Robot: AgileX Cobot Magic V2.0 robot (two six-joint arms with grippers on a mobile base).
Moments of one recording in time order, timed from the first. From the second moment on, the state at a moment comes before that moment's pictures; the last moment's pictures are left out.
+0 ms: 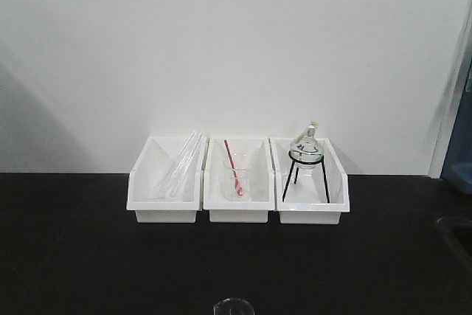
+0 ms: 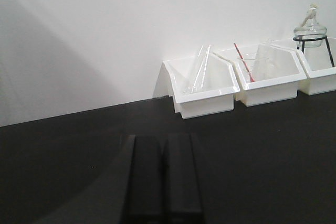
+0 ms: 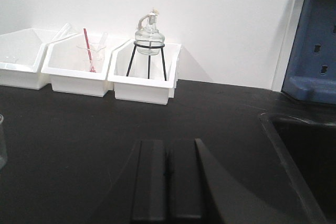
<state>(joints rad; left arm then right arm) -0.13 -0.01 0.03 0.05 0.00 0.09 0.10 -0.01 0.03 -0.07 0.11 -0.07</state>
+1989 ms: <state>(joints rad) -0.13 -0.01 0.03 0.05 0.00 0.09 0.10 0.21 -0.21 0.05 0.01 0.06</state>
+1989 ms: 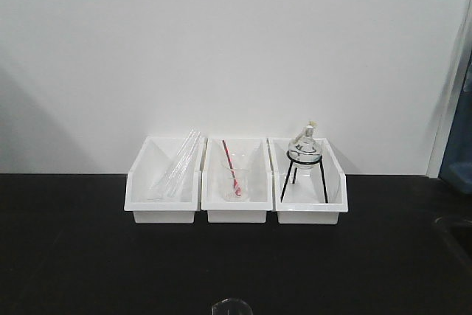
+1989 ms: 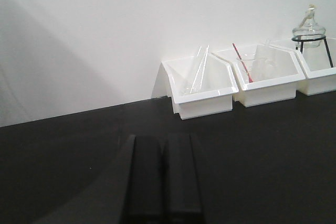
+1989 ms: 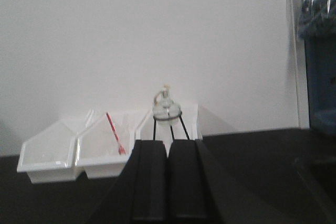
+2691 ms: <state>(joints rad) -0.13 -0.01 0.03 0.05 0.00 0.09 0.12 0.82 -0.21 0.00 -0.30 -0.02</state>
